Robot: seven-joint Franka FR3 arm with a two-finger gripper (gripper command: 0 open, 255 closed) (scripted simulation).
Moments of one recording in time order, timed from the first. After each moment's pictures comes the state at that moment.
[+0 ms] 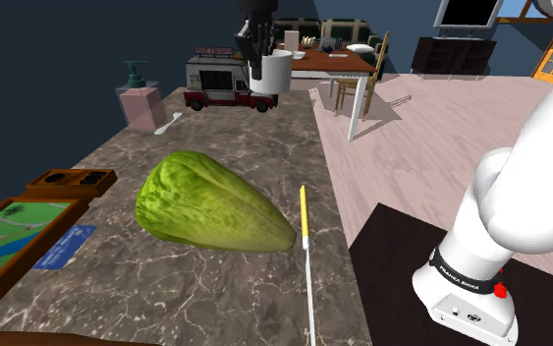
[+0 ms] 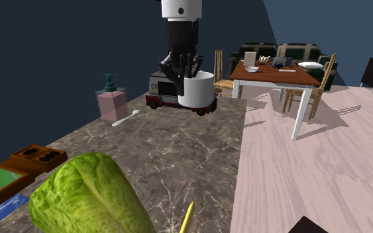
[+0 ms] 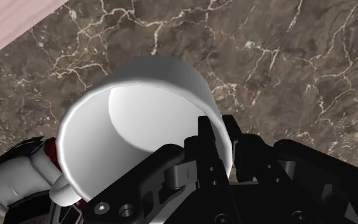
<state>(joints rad) 0.12 -0.10 0.13 -1.62 -0.04 1.57 0.09</state>
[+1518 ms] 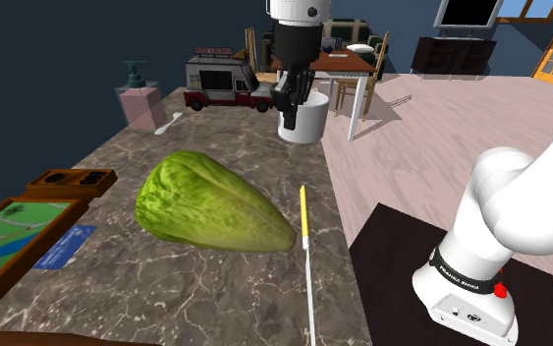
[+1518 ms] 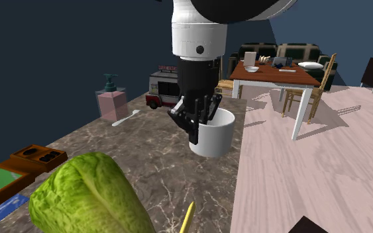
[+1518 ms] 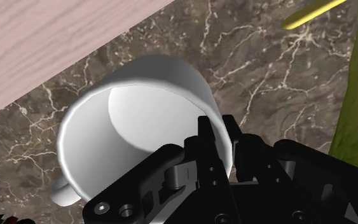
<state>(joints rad) 0.19 -0.46 0.21 -2.13 0.04 1.71 0.22</state>
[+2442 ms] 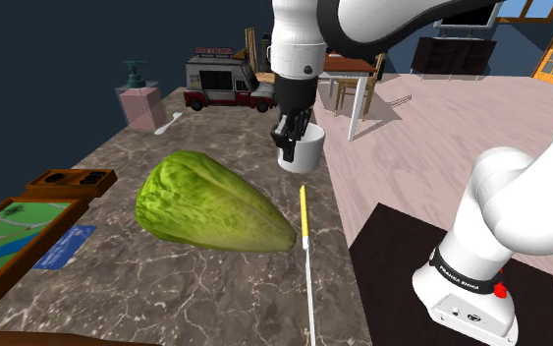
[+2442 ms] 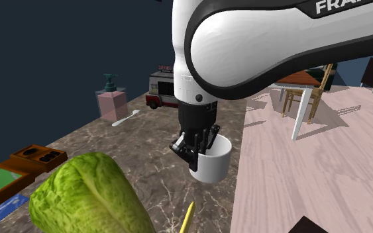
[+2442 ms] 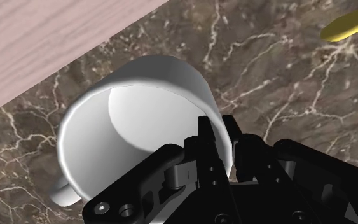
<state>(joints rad) 0.20 -0.46 0.22 -2.32 0.04 1.90 0.23</state>
